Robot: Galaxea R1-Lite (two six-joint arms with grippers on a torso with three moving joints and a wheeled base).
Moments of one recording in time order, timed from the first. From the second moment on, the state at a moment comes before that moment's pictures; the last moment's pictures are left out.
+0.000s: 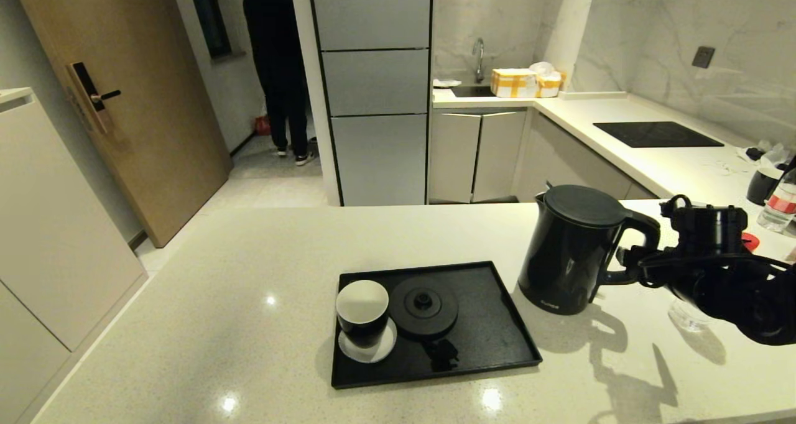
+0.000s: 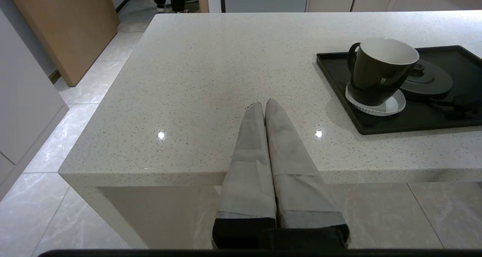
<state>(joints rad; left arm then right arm) 0.00 0.00 -0.03 0.05 0.00 0.00 0.01 1.92 -0.66 -0.76 -0.37 0.17</state>
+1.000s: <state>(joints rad) 0.00 0.00 -0.03 0.05 0.00 0.00 0.01 0.99 -0.63 0.00 -0.28 0.23</state>
